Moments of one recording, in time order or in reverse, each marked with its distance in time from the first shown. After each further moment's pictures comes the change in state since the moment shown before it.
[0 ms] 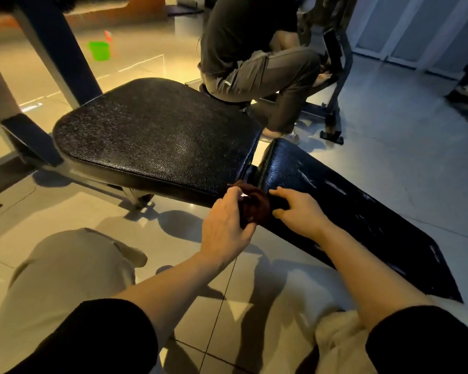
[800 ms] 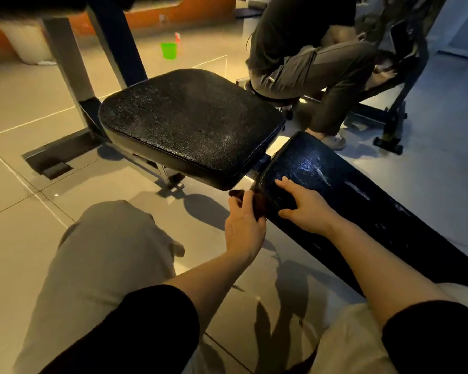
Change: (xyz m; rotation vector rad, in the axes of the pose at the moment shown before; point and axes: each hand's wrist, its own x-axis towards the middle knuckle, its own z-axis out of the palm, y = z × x) left_hand -0.022 0.063 0.062 -0.008 0.087 -0.499; right_hand 0.002 0.043 -0.015 0.028 -0.189 -0.301
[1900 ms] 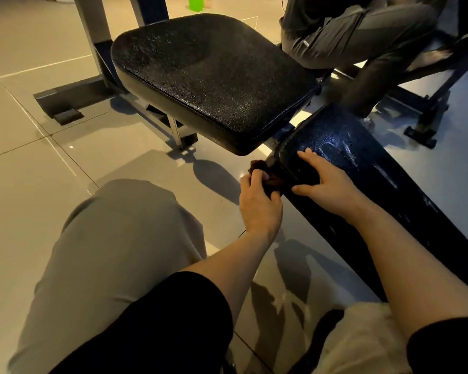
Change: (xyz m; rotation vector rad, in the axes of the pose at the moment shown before) left_hand -0.009 -0.006 0.034 -0.290 0.234 -0.198; right_hand 0.000 -0.001 0.004 0.084 0.004 0.007
